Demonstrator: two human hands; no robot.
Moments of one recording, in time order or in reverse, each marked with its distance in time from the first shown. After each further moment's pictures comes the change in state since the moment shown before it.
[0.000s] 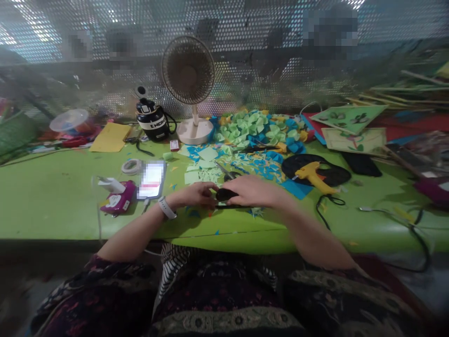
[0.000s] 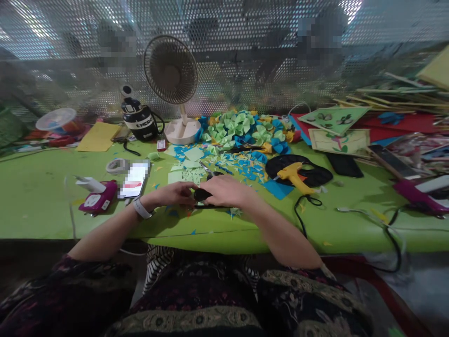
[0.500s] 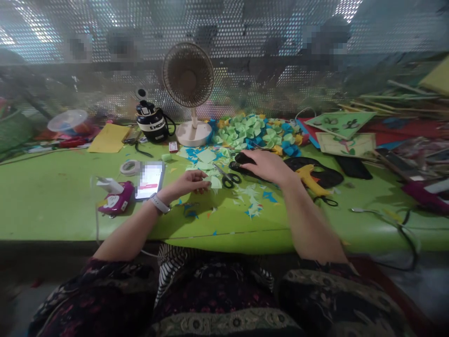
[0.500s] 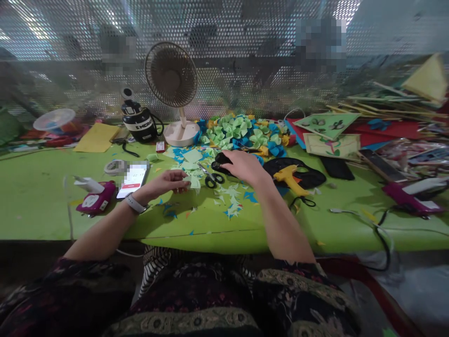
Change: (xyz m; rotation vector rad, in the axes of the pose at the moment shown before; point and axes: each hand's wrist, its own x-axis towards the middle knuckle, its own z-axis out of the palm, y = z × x) left_hand -0.003 0.009 -0.022 -0.178 0.265 0.069; right_hand 0.001 0.077 -0.003 0.010 0.417 0.343
